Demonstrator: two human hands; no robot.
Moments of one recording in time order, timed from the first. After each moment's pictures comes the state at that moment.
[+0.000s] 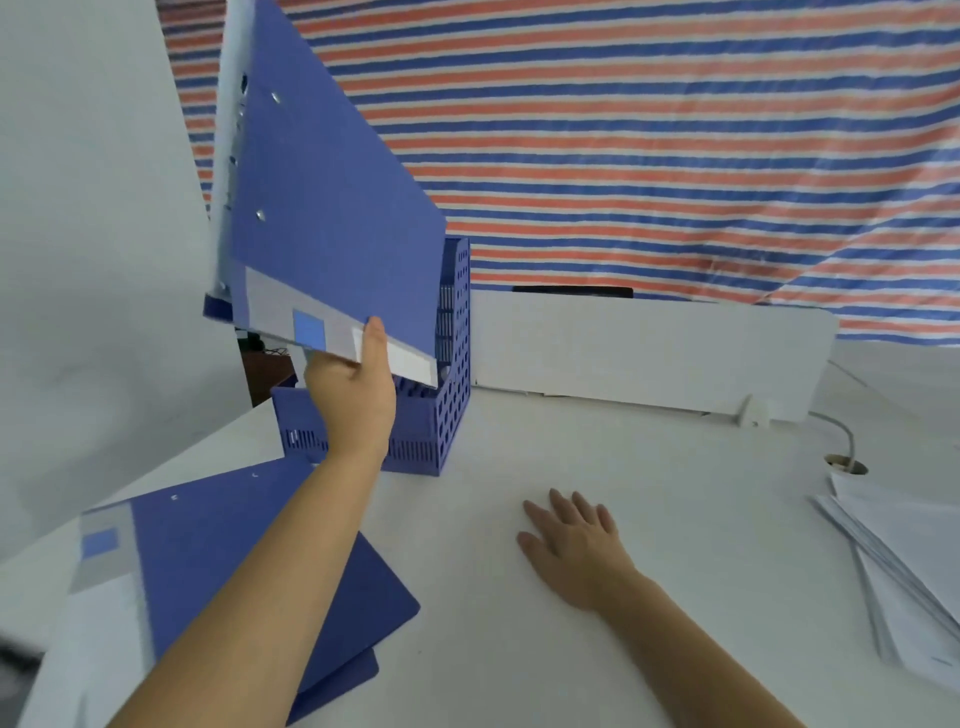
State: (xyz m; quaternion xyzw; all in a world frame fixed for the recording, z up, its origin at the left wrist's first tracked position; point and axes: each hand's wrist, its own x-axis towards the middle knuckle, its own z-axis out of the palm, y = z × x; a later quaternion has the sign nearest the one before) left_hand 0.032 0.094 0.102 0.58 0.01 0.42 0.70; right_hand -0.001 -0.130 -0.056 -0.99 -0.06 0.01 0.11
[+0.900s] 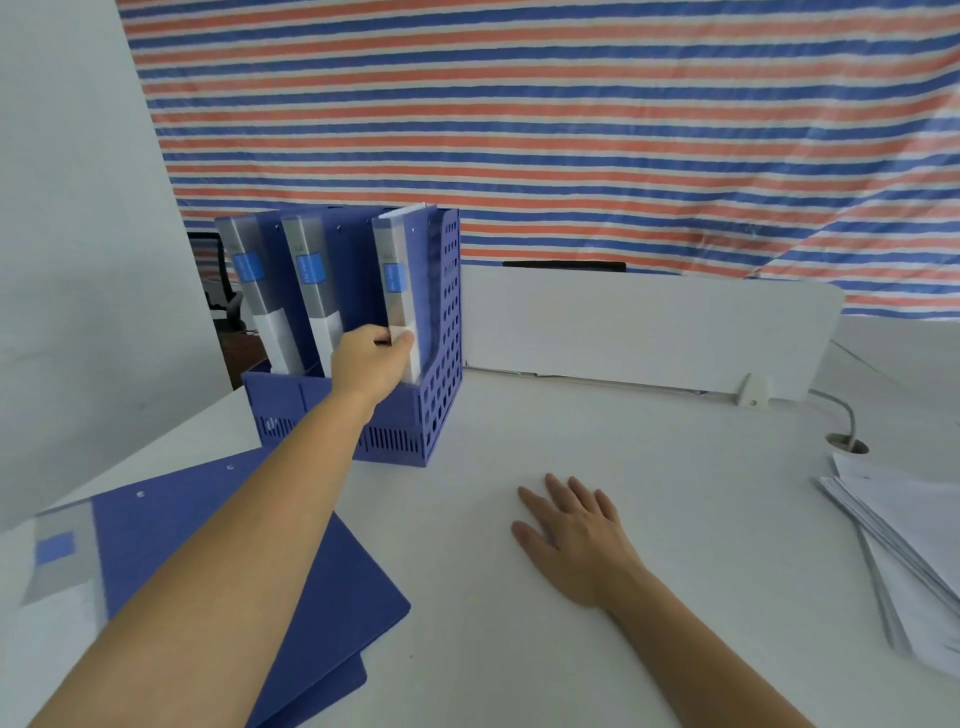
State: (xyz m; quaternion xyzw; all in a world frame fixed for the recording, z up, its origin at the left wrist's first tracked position) left_hand 0.113 0.103 0.082 0.82 0.02 0.20 0.53; right_hand 0.001 -0.132 -0.059 -0.99 -0.06 0.00 0.10
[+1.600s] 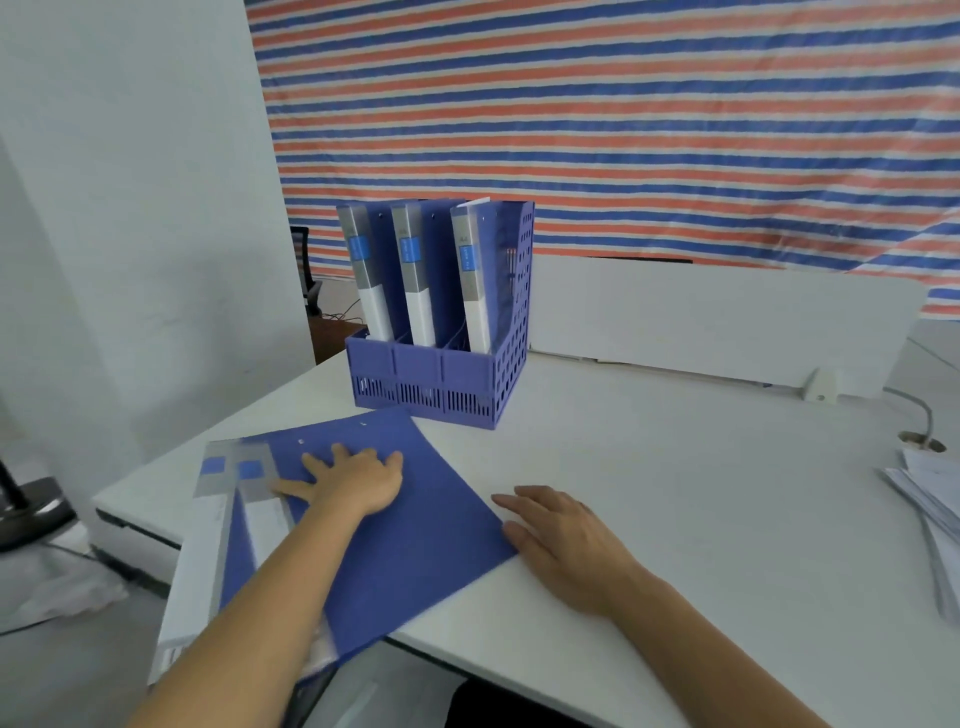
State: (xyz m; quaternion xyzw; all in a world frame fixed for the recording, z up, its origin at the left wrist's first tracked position) left_hand -0.011 0.195 -0.013 0.97 0.22 -0.08 0.12; right_hand -0.064 -0.062 -0.054 -0.95 -0.24 -0.05 0.18
